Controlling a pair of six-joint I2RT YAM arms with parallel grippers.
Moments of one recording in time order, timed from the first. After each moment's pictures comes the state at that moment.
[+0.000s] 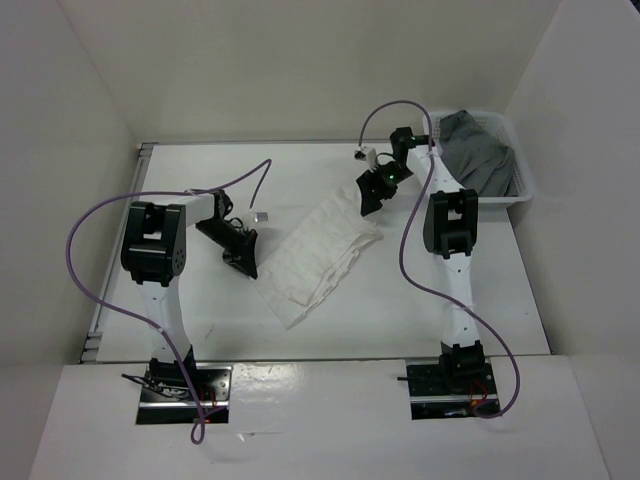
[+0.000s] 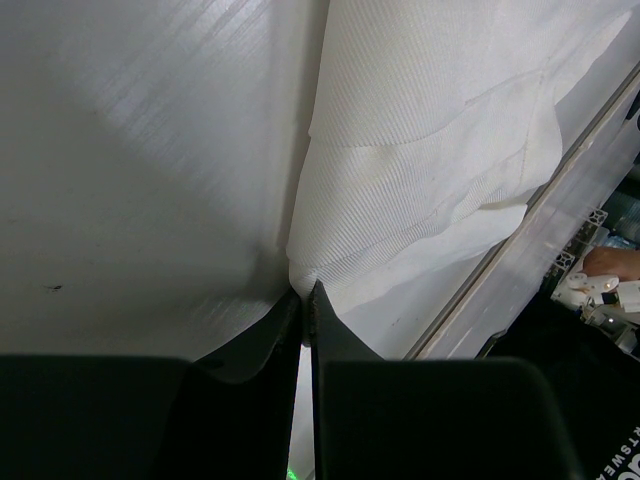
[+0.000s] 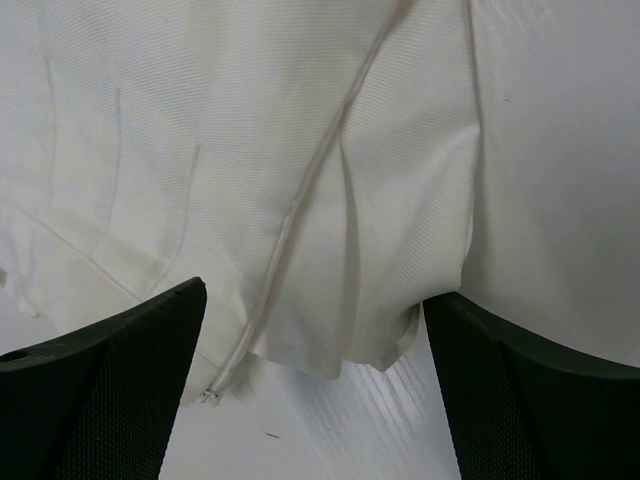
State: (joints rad) left arm -0.06 2.09 1.34 -0.98 0.72 0.41; right arm 0.13 2.54 2.31 -1.14 -0.66 -0.71
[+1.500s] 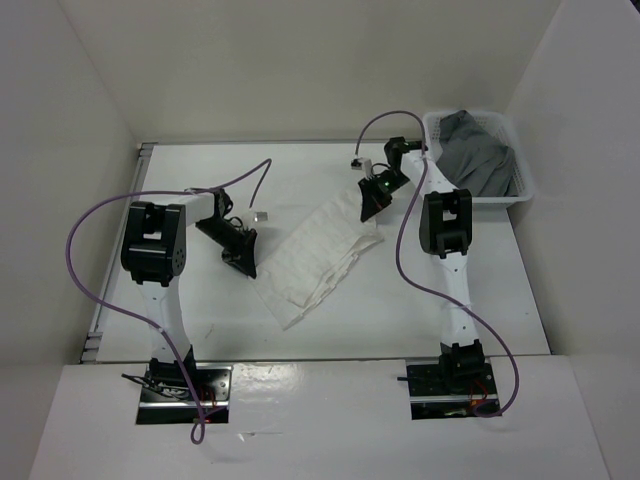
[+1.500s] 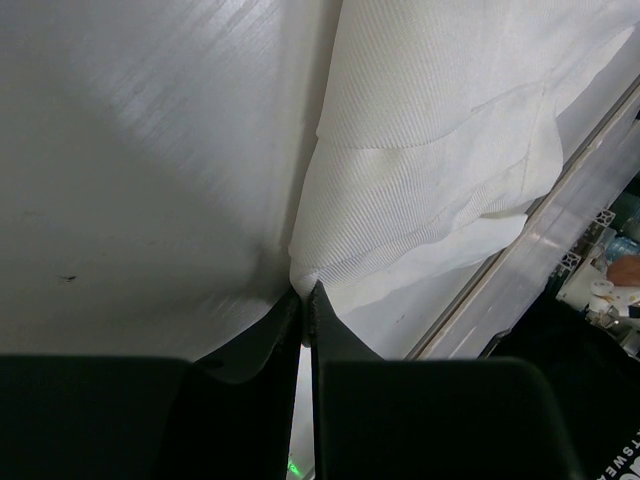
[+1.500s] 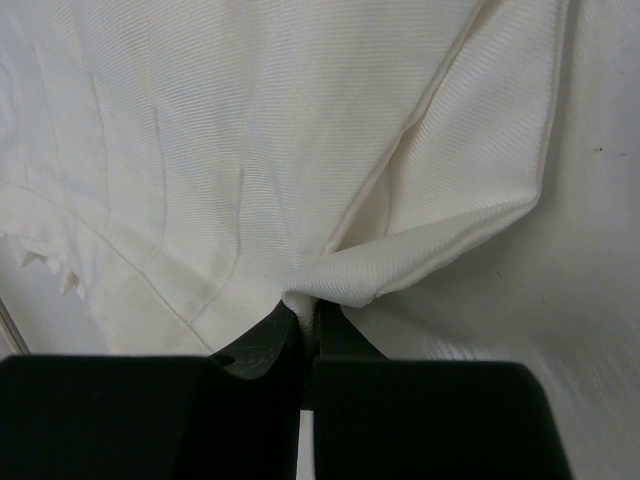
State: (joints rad) left arm -0.06 2.09 1.35 -0.99 0.71 0.41; right arm 0.15 2.59 2.30 -1.22 -0.73 -0.64
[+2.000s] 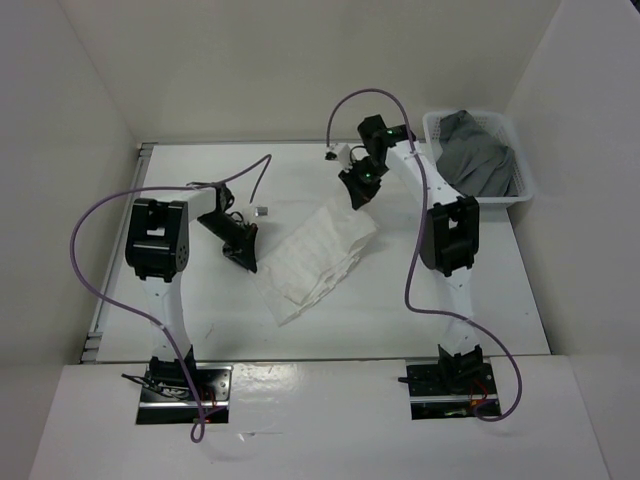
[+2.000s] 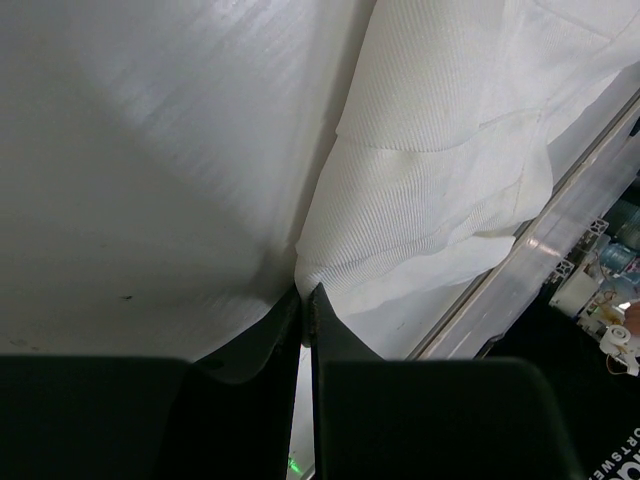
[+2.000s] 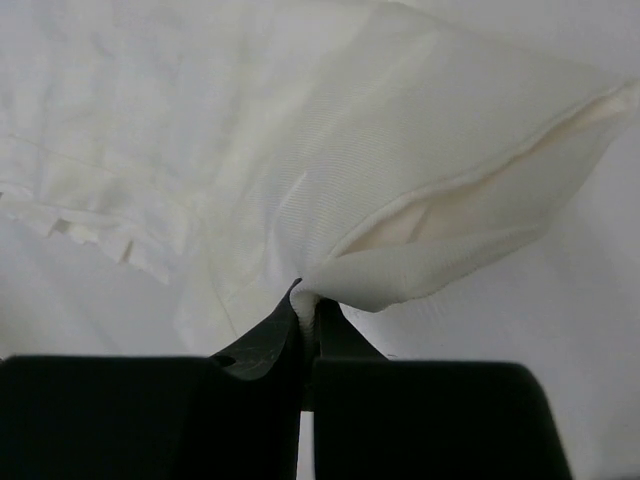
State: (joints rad) left arm -0.06 2.14 1.43 -1.02 0.69 0.39; right arm 0.31 2.28 2.17 -1.19 -0.42 -0.62
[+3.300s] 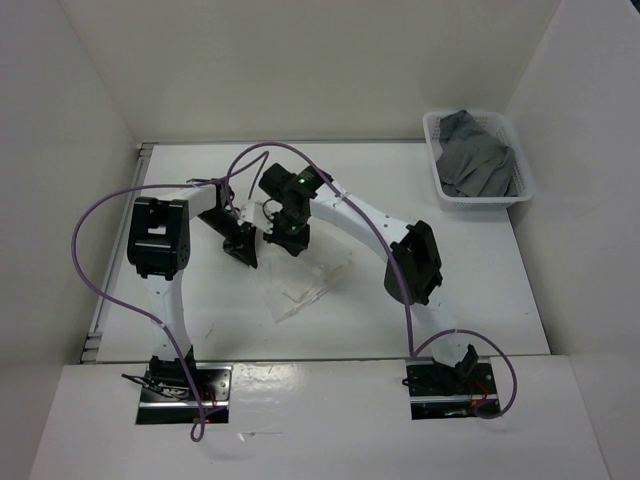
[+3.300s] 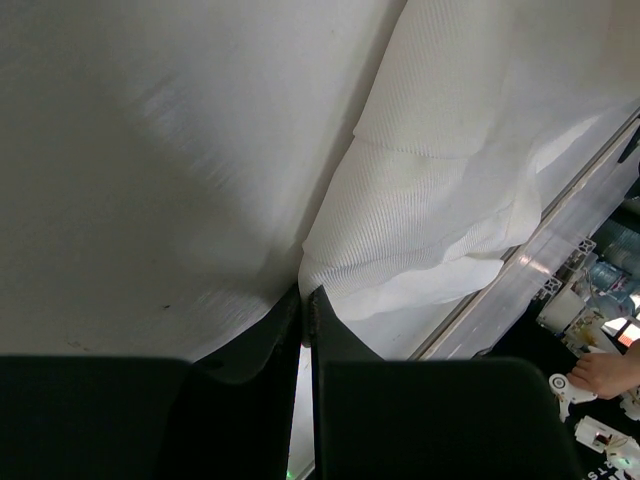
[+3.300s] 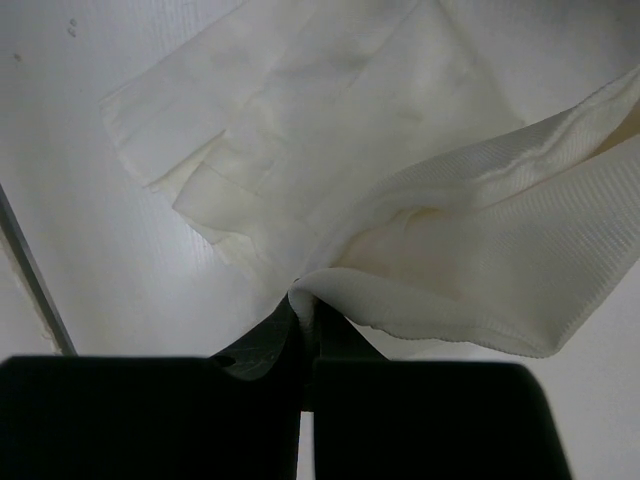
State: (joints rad) left arm -0.06 2.18 1.49 -1.03 0.68 0.33; right arm 0.84 2.21 2.16 -1.24 -0.26 -0.66
